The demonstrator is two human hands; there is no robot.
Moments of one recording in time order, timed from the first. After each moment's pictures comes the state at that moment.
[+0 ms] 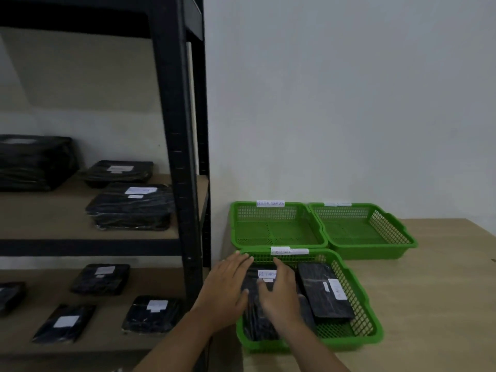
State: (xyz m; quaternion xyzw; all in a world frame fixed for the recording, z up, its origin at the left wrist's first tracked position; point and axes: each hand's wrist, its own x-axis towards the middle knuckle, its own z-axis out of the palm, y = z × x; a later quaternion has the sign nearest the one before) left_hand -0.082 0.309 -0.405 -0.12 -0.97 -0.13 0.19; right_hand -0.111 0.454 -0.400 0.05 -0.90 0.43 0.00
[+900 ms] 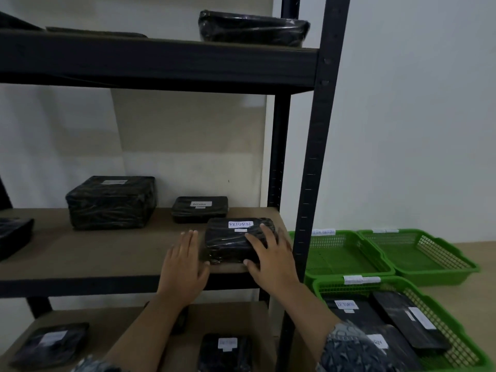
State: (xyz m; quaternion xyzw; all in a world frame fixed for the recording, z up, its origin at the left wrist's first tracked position) left_hand -0.042 0.001 -0.340 0.07 -0.96 -0.06 0.26; right_hand -0.101 0.207 -0.312 0.25 -0.94 0.14 0.17
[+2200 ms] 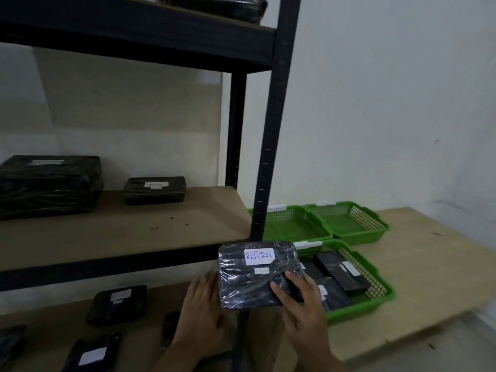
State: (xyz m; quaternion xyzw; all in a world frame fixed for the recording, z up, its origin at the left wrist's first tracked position) left_hand 0.014 0.105 -0.433 -0.14 -0.97 -0.11 0.18; right_hand 0.017 0.339 -0.417 0.23 -0.85 0.26 0.41
